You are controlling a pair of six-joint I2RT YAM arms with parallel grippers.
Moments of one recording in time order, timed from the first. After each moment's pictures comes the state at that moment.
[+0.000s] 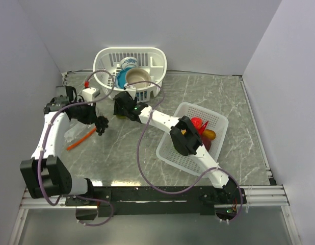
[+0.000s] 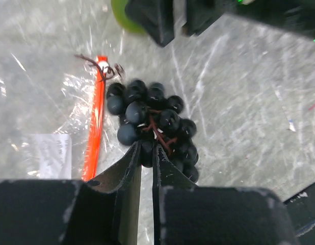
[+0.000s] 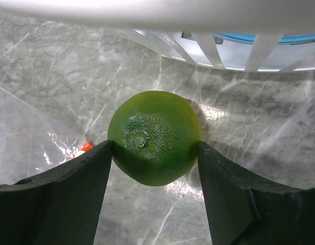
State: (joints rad) left arm 0.14 1.35 1.17 -0.81 0.51 0.46; right arm 0.88 2.54 2.22 -0.34 0.35 0.70
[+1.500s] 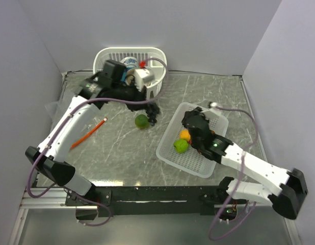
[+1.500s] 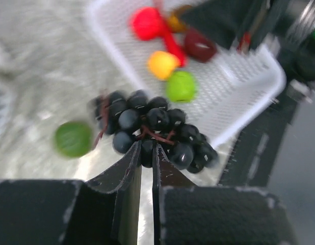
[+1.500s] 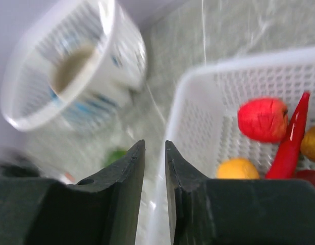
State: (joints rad) left arm -0.52 1.52 1.80 -0.97 0.57 0.22; right arm 0.83 1.06 0.79 -0.13 0.84 0.87
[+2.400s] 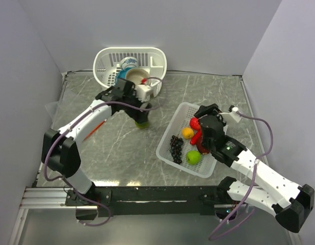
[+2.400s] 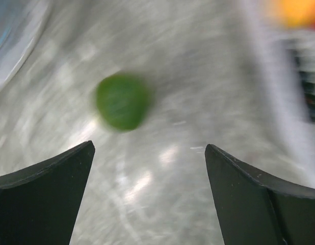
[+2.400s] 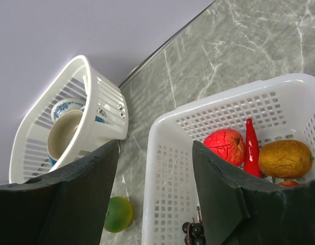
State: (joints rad) left arm -0.52 1.63 1.43 -0.66 0.32 0.22; right arm 0.73 0.89 0.78 -0.23 1.00 0.96
